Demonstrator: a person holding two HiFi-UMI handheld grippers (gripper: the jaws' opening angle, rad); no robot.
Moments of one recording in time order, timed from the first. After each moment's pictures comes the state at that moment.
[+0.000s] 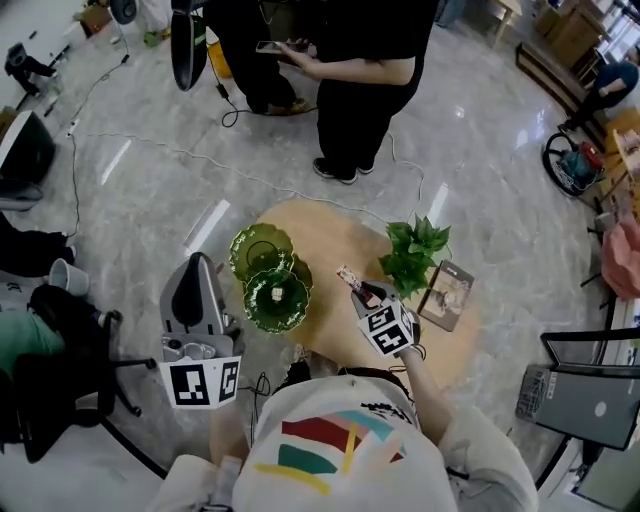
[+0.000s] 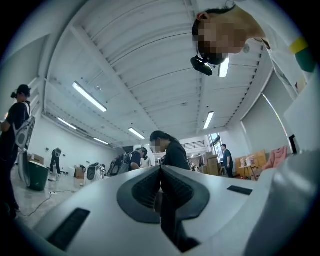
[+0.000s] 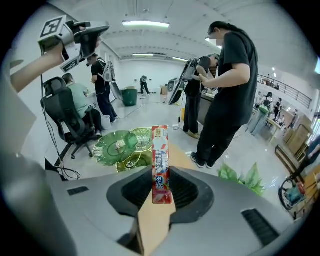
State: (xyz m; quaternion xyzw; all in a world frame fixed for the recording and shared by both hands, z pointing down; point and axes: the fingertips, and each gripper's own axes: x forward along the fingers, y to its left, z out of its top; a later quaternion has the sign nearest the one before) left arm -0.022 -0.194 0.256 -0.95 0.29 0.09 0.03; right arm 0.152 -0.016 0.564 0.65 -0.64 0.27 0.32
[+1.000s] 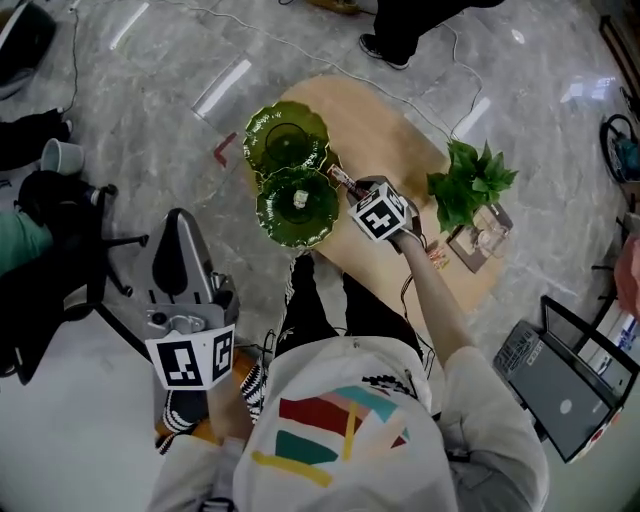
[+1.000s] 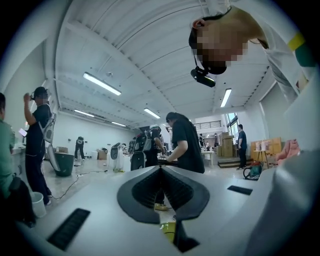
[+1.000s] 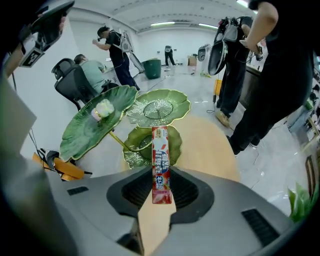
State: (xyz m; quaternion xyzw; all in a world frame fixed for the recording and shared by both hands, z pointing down) left arm -0.085 -0.215 0.356 -0.92 0.38 -0.02 -0.02; right arm 0.109 -0.103 0.726 0.47 -0.69 0.36 0.41
